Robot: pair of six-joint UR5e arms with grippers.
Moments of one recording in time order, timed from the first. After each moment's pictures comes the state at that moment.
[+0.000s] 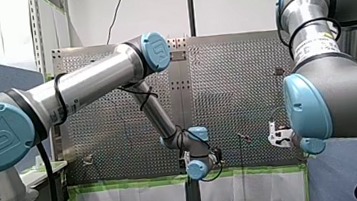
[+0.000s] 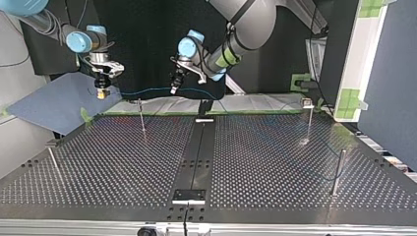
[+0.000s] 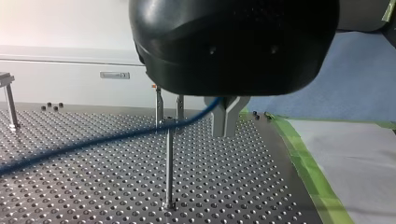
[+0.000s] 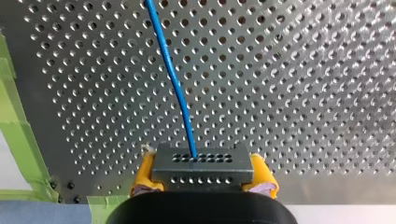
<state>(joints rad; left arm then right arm) -0.75 -2.70 -1.38 -2.23 -1.84 -1.58 1.55 -0.71 1.86 -1.11 1.25 1.62</state>
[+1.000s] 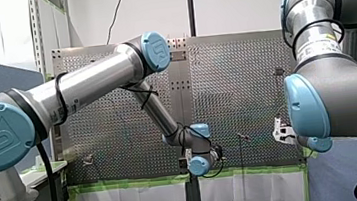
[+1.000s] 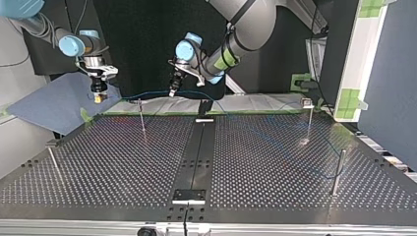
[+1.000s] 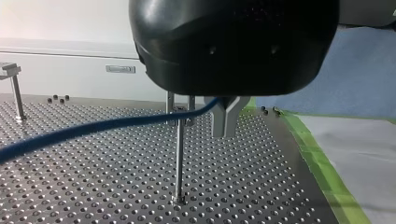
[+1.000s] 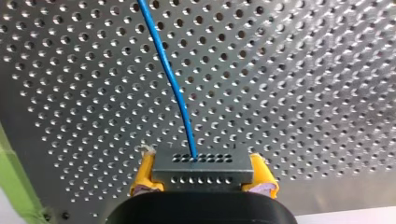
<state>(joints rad) -0.75 -2.70 -1.33 -2.27 -1.85 -1.60 1.51 -0.69 1.79 -1.09 1.12 1.72</state>
